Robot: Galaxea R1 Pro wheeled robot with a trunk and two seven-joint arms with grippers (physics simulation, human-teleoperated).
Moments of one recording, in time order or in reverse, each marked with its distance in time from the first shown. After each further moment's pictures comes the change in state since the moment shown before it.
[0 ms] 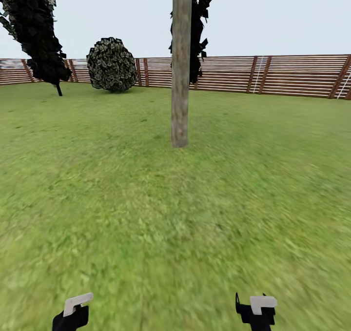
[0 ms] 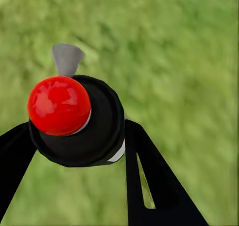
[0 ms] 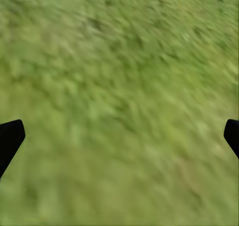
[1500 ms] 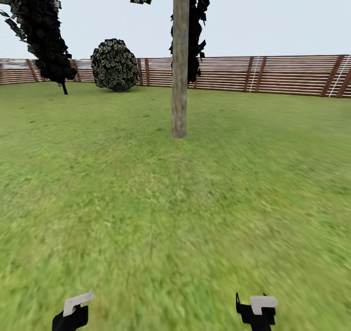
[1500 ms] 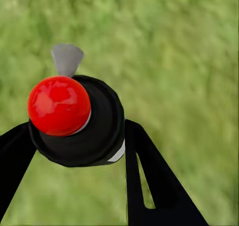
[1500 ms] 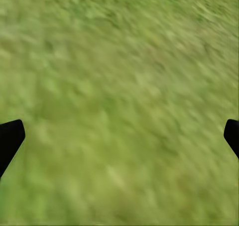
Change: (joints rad) left arm 0.000 0.001 0.000 0.000 0.000 0.000 0.000; right arm 0.000 -0.001 -0.002 0.000 0.000 0.000 0.000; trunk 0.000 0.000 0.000
